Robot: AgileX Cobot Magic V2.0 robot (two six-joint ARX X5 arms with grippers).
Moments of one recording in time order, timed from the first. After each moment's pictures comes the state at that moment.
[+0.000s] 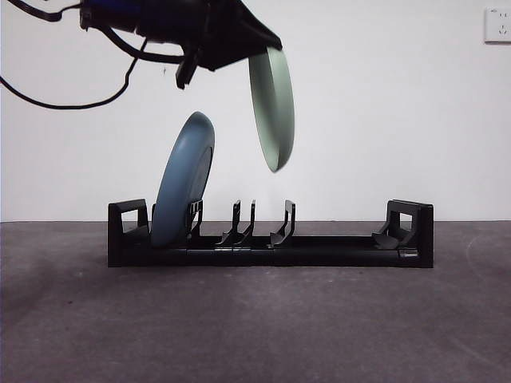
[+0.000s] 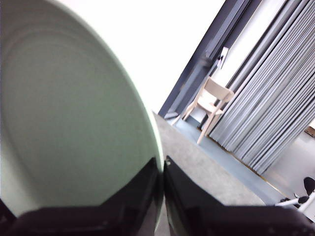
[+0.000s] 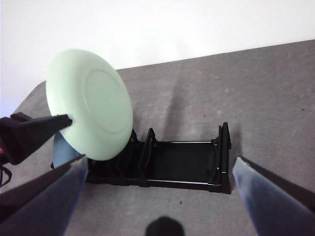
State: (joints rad) left arm -0.52 1.60 1.04 0.54 0.47 -0.50; right arm 0.25 0.80 1.10 -0.64 -0.10 0.23
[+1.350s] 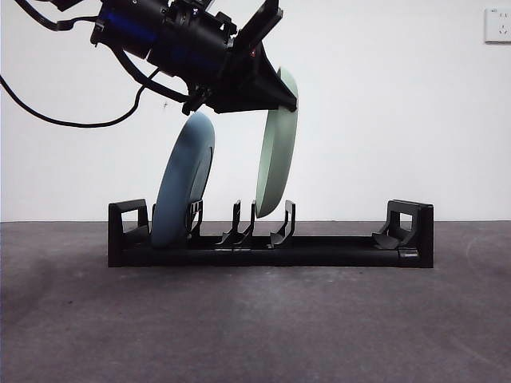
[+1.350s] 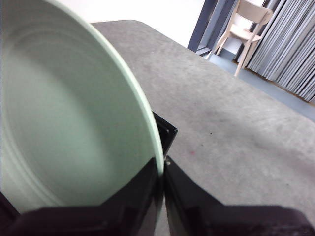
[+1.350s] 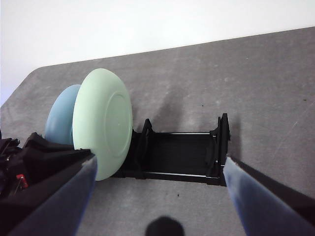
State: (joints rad) left arm -0.60 1.62 1.04 0.30 0.38 -0.17; right arm 0.25 0.85 1.10 -0.64 -0.10 0.22
